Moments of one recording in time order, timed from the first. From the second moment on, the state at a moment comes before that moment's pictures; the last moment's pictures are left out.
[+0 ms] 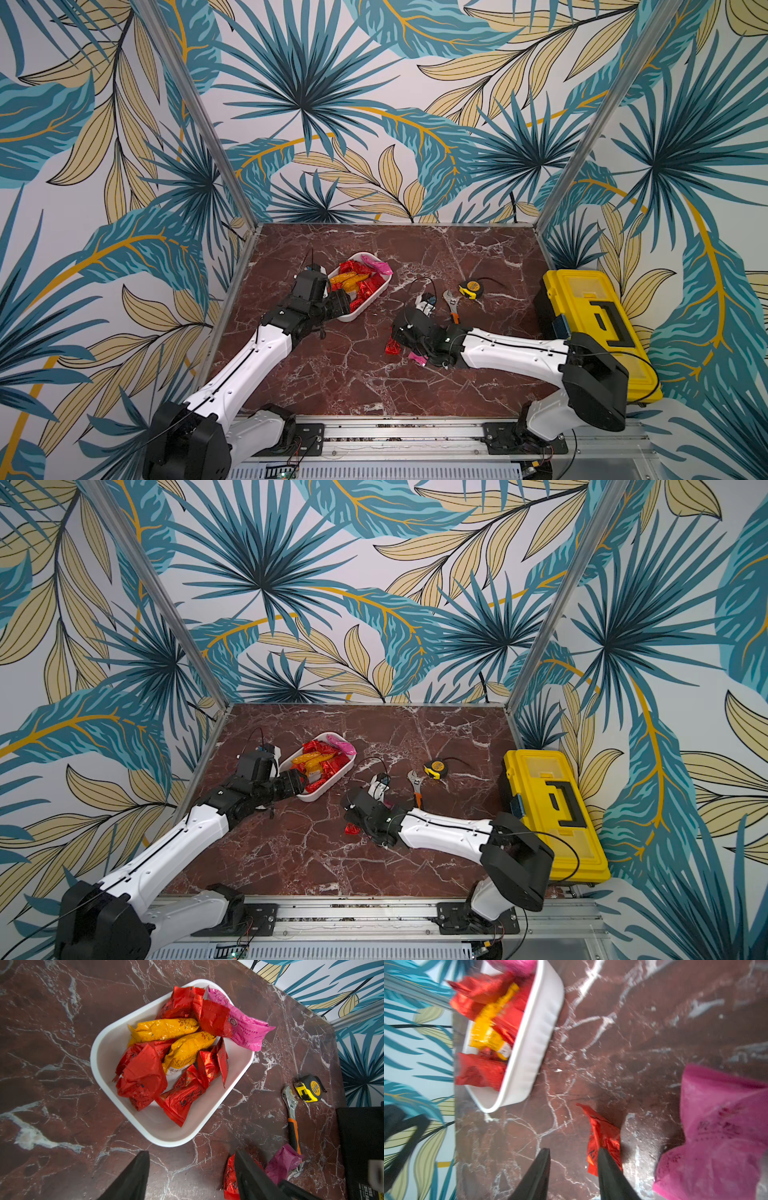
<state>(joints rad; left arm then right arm) -0.33 1.17 0.83 -0.43 0.07 -0.63 0.99 1.49 0.92 -0.20 0.36 1.22</state>
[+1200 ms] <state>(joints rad) -0.39 1.82 1.27 -0.25 -0.21 -1.11 0.98 1.24 0.86 -0.23 0.49 0.85</state>
